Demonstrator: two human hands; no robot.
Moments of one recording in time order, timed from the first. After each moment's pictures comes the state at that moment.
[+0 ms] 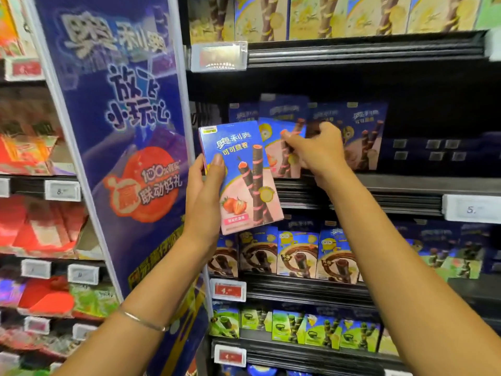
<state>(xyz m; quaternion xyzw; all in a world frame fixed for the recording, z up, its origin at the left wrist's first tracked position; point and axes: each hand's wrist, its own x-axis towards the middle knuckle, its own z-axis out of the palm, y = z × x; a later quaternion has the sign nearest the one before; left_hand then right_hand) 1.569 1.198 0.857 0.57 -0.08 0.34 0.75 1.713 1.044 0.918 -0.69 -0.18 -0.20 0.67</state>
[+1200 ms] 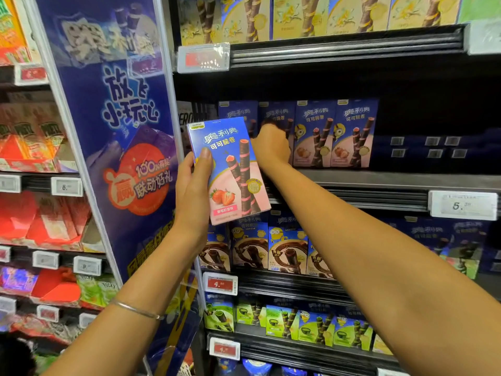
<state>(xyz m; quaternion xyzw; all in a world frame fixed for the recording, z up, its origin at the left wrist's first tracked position) 1.563 1.181 0.861 0.58 0.00 0.34 0.73 1.734 1.108 0.922 -0.85 -0.19 -0.25 0.43</state>
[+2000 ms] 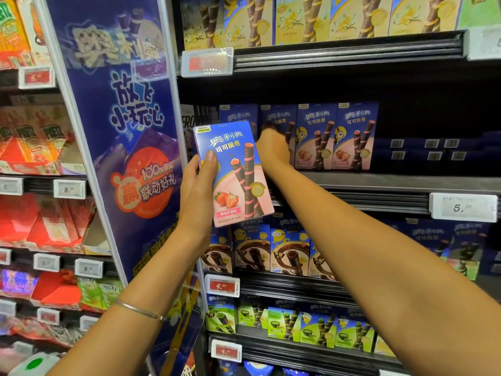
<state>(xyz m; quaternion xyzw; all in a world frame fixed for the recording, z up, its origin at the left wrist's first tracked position) 1.559 1.178 0.866 0.60 0.00 0.33 0.73 1.732 1.109 0.923 -0.85 -0.21 -0.23 0.42</state>
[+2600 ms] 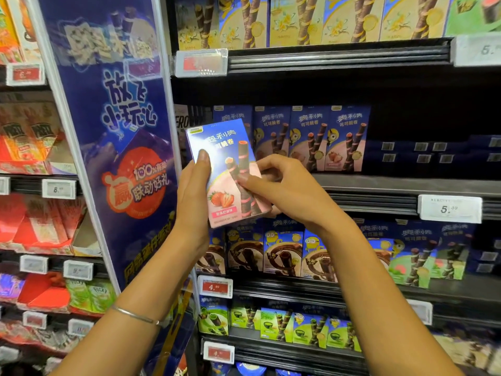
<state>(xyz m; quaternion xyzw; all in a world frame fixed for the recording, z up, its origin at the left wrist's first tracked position) 1.554 1.169 0.867 0.56 -0.03 0.31 0.77 1.614 1.018 0.895 -0.76 -0.35 -0.04 0.55</state>
